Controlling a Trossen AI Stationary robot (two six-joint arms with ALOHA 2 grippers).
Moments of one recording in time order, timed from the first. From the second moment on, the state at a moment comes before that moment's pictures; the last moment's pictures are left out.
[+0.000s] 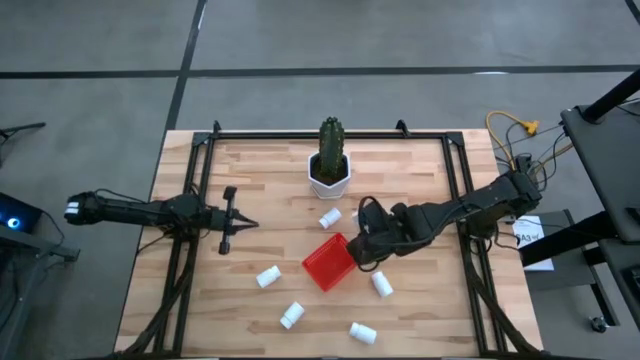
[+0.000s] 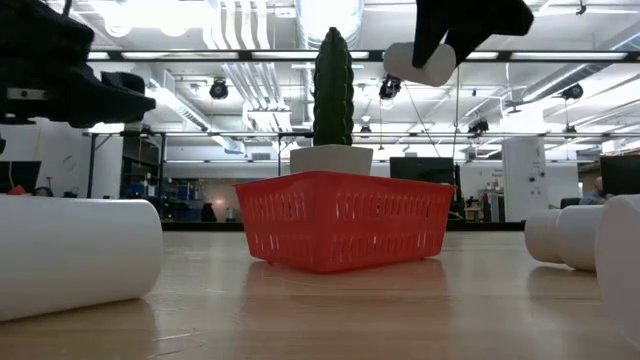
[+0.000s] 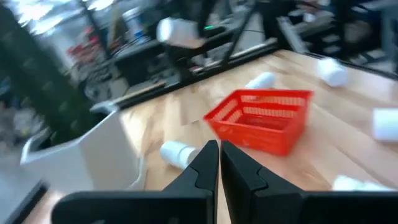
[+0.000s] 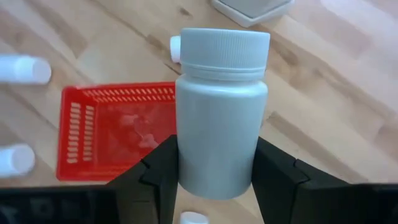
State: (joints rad) left arm -0.07 0.28 0.01 0.12 0.05 0.36; right arm 0.34 1.68 1.53 -1.17 0.43 1.19
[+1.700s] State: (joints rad) left arm -0.15 1.01 0.71 -0.18 0.17 0.78; right arm 0.32 1.83 1.53 -0.64 0.18 0.52
